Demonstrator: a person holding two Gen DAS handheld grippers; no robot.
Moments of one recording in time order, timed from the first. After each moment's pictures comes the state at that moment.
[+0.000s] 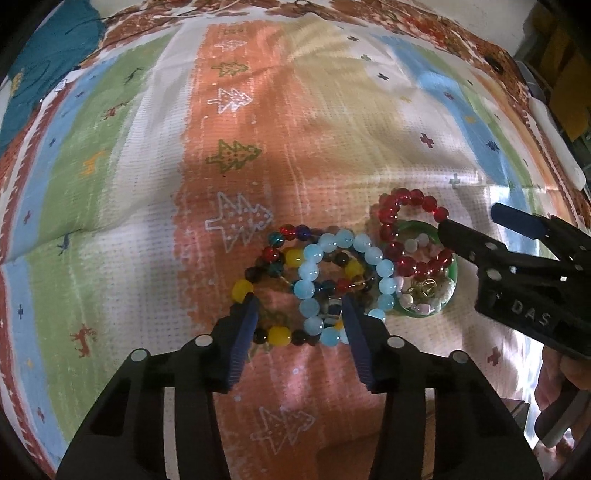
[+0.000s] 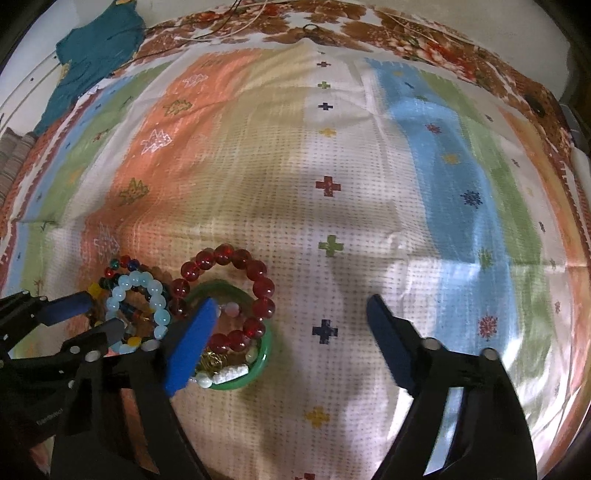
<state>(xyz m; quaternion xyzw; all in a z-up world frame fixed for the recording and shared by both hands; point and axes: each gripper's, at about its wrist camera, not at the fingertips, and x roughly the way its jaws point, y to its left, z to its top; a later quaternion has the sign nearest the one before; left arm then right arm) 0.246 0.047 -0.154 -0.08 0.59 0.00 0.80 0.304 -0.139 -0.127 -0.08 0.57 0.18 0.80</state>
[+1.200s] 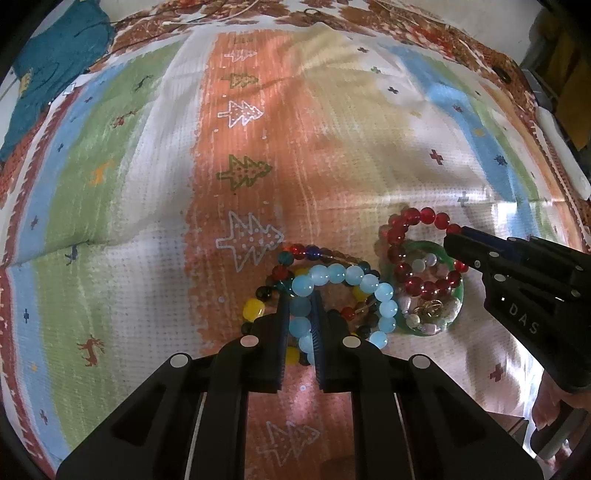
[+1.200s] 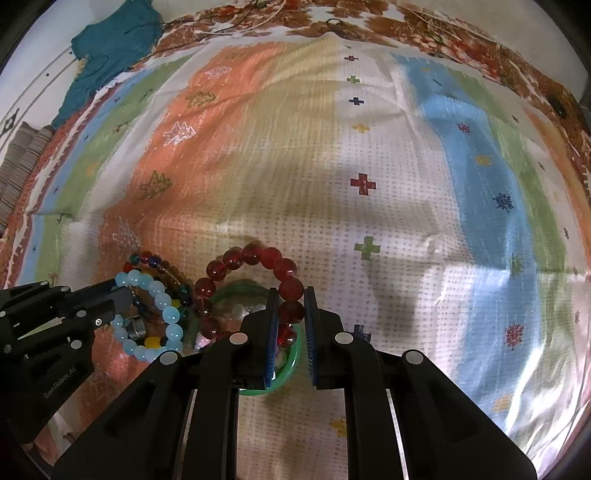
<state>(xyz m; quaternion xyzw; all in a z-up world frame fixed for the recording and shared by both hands) 0.252 0.053 -0.148 -0.08 0.58 0.02 0.81 0.304 -0.131 -0.129 -0.07 0.57 0.22 0.79</state>
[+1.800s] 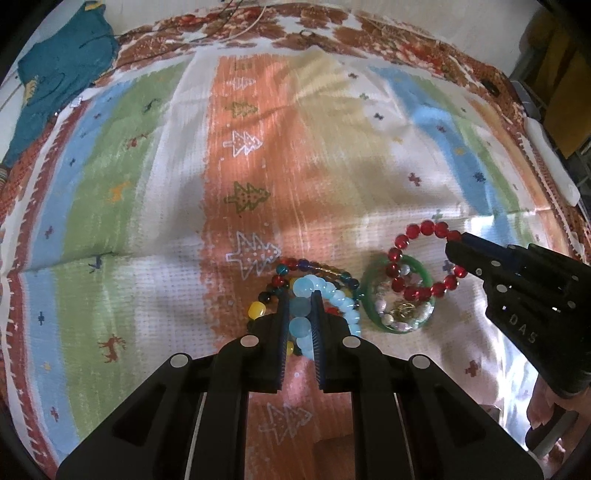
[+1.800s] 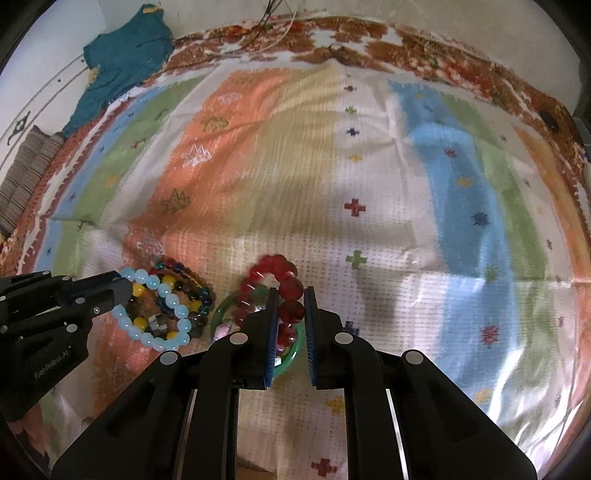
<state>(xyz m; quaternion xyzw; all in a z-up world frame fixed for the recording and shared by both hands) 0.242 0.054 -0.111 -0.09 0.55 0.01 0.83 0.288 -0.142 -0.090 -0.08 0.53 0.23 0.81</state>
